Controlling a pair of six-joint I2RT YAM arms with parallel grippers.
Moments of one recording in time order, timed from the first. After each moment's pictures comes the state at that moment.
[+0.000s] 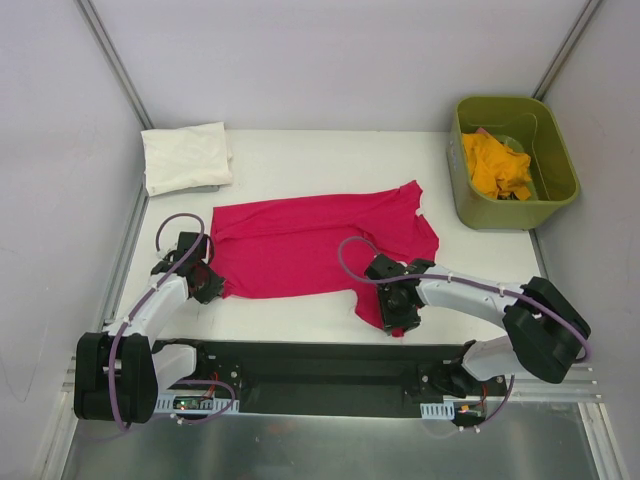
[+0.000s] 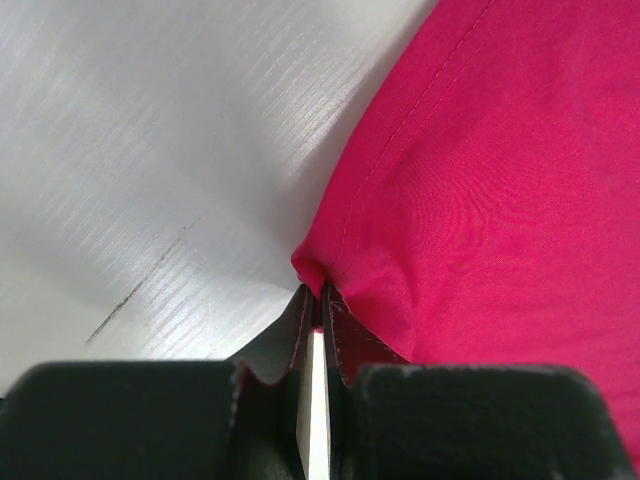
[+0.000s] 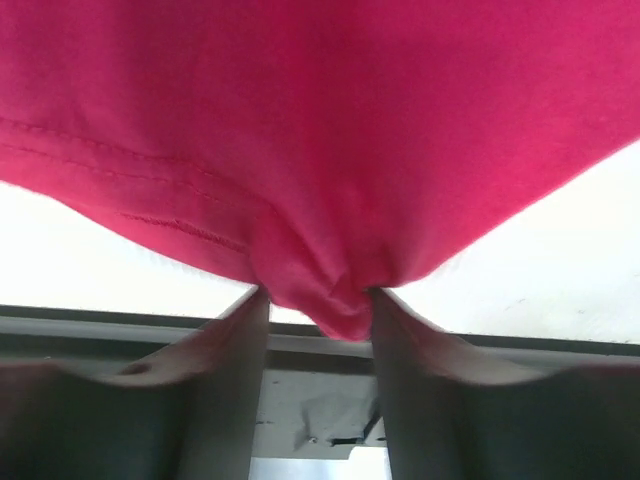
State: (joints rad) left arm -0.04 1.09 0.50 -0.59 -0.08 -0.87; right arm 0.86 1.39 0.70 -0.81 0.06 0.69
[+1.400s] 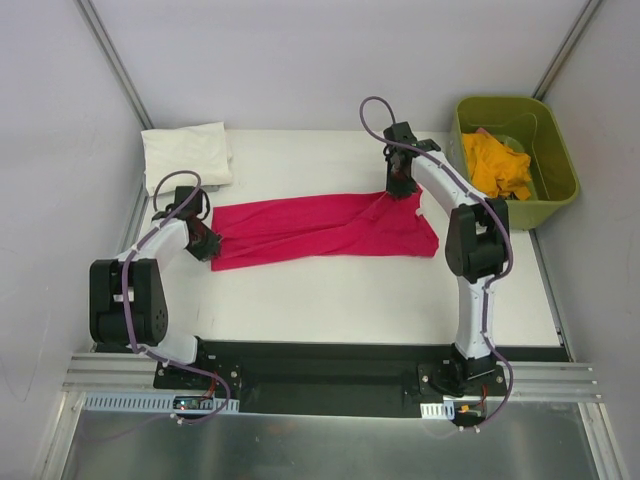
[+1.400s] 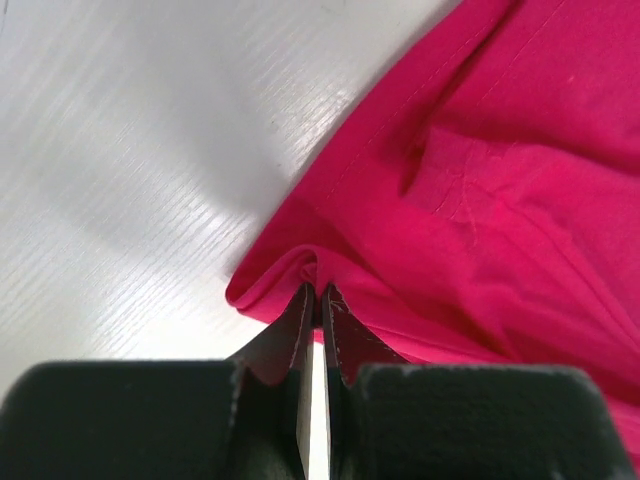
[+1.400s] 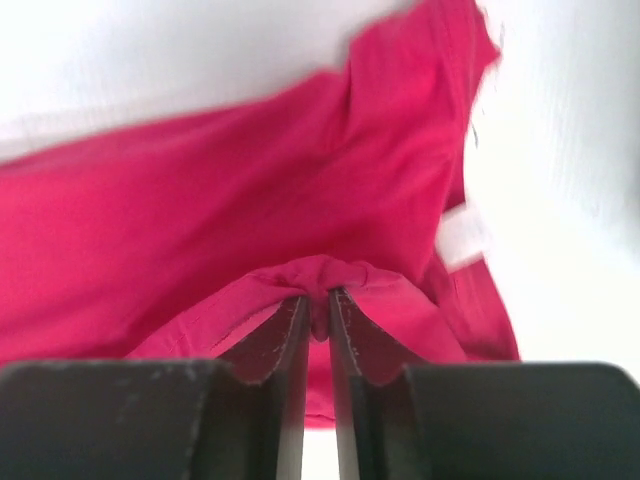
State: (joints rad) left arm 0.03 1.48 0.87 -0.58 -0.06 -0.84; right arm 0.35 2.09 1.84 -0.88 0.23 0.36
